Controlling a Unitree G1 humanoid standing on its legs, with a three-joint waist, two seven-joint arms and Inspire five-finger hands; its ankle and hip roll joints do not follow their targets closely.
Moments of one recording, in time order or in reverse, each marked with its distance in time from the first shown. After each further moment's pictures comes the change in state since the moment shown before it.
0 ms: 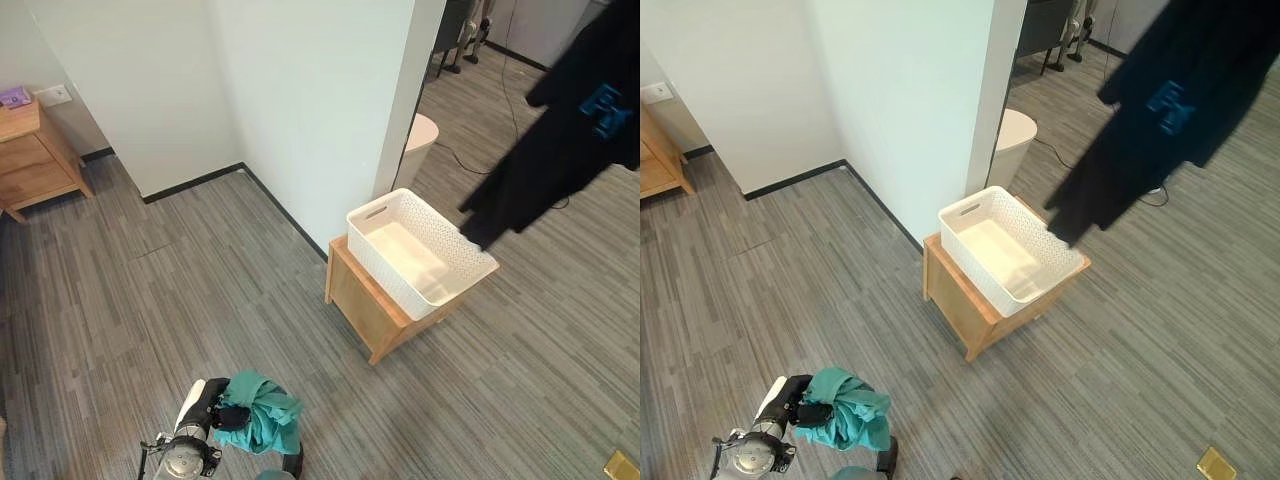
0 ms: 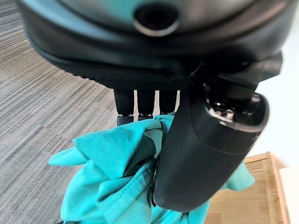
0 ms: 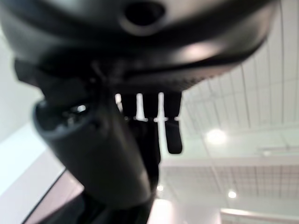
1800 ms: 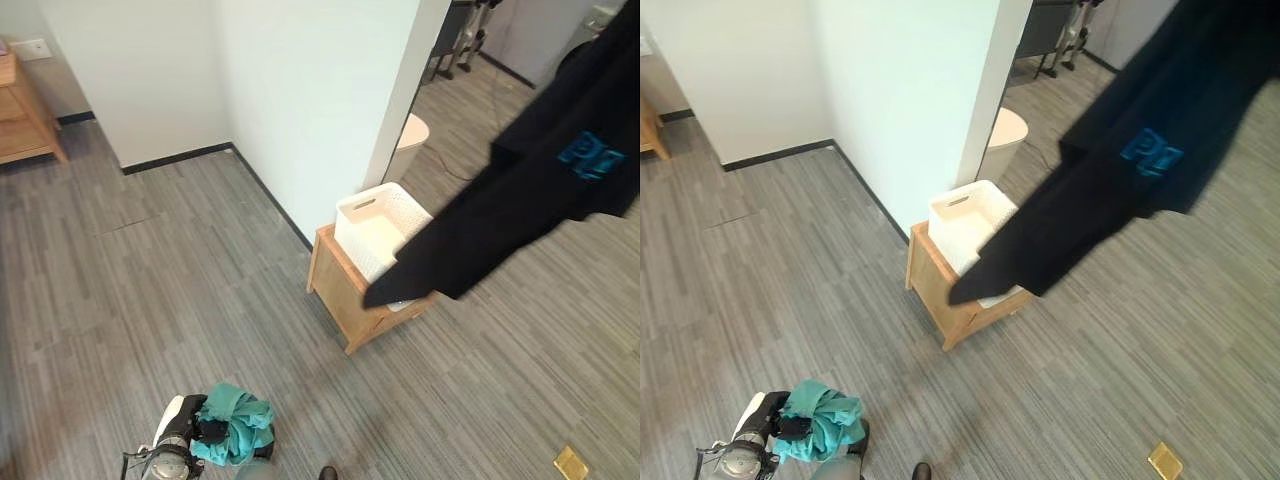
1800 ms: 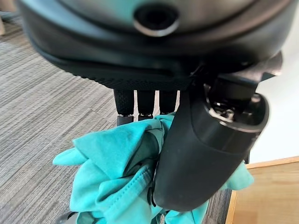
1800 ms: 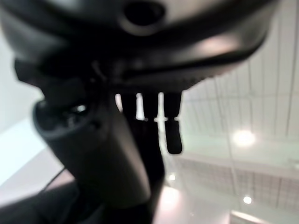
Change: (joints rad) left arm -0.128 0.017 0.001 0.189 -0.031 0.000 0.024; right arm 0.002 -0.079 0.081 -0.049 -0.053 -0.012 0.064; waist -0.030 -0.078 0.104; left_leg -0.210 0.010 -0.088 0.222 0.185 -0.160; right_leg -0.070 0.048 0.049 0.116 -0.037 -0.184
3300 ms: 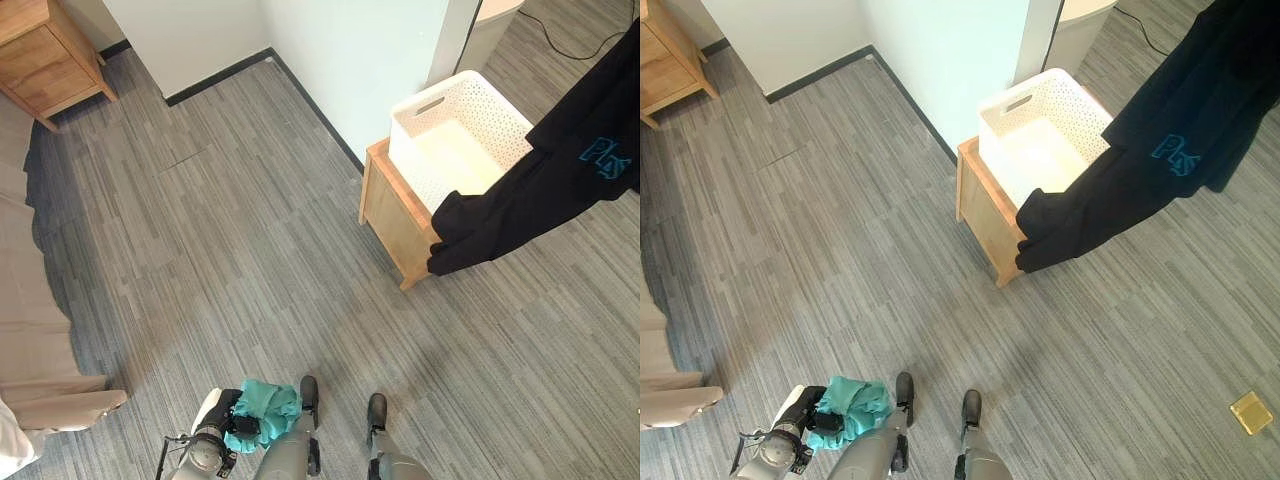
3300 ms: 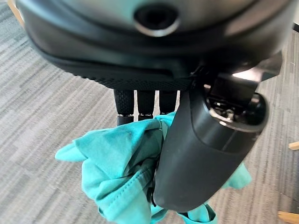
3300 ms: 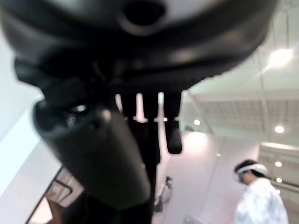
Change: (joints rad) left arm -0.049 -0.111 -0.116 0.113 0.044 -0.018 0.012; right arm 0.067 0.050 -0.002 0.046 0.042 -0.009 -0.043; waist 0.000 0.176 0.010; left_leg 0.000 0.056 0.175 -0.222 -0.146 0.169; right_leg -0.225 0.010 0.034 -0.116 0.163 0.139
